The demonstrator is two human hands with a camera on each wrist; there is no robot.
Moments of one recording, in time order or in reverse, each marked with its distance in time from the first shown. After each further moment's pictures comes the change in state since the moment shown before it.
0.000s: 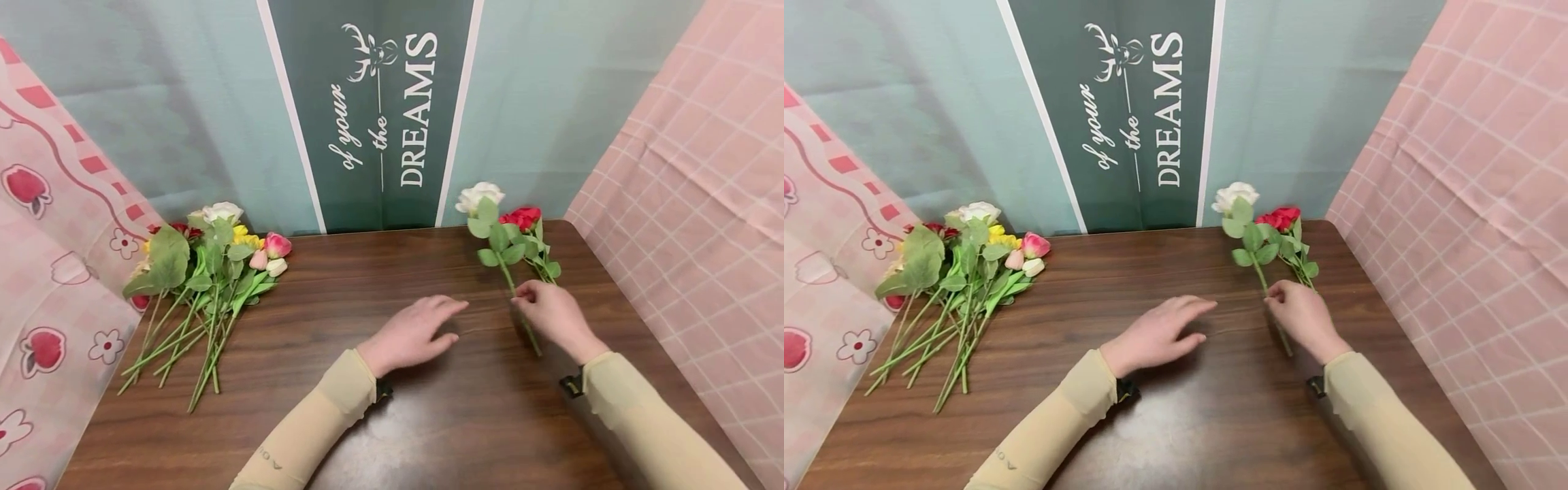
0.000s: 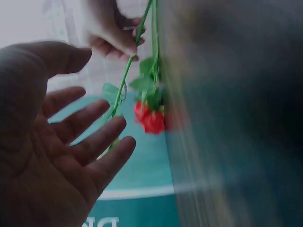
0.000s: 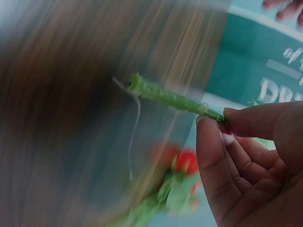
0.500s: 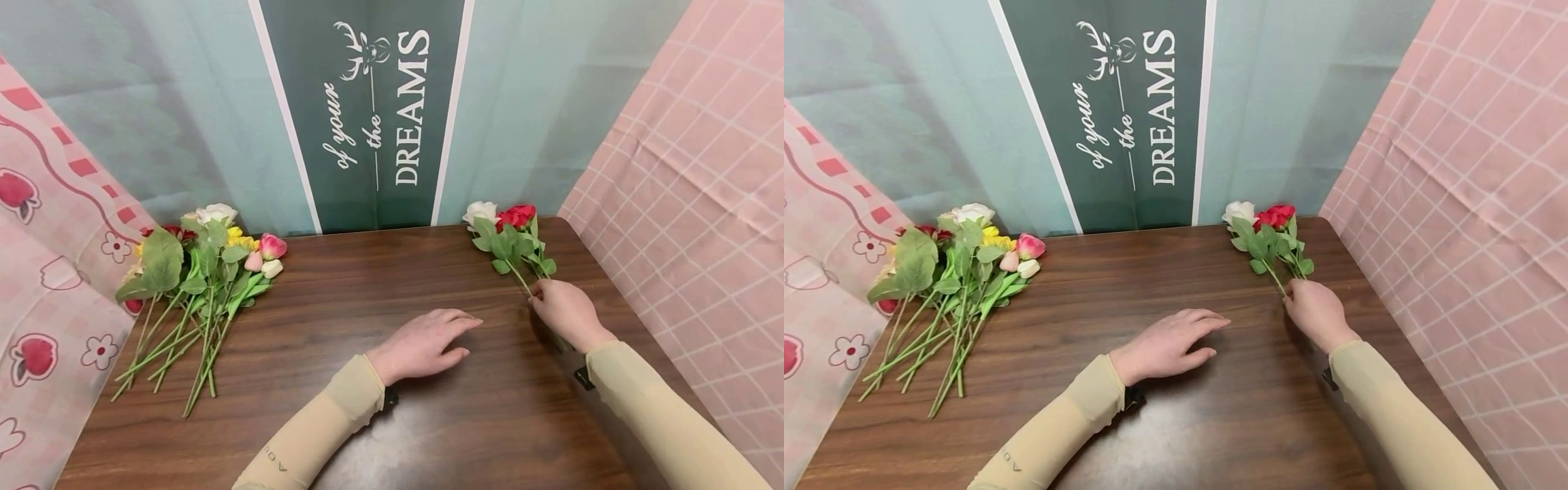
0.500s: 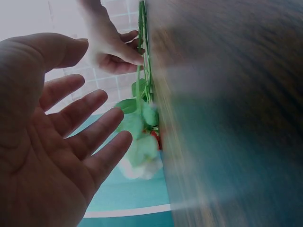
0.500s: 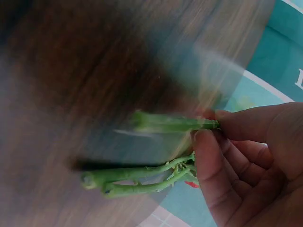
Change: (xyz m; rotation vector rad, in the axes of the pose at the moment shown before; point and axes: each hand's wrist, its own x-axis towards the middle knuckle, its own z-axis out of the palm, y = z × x) left_hand 0.005 0.016 0.017 0.068 -0.081 0.123; right_hand 0.000 0.036 -0.008 -0.205 -0.027 -0.006
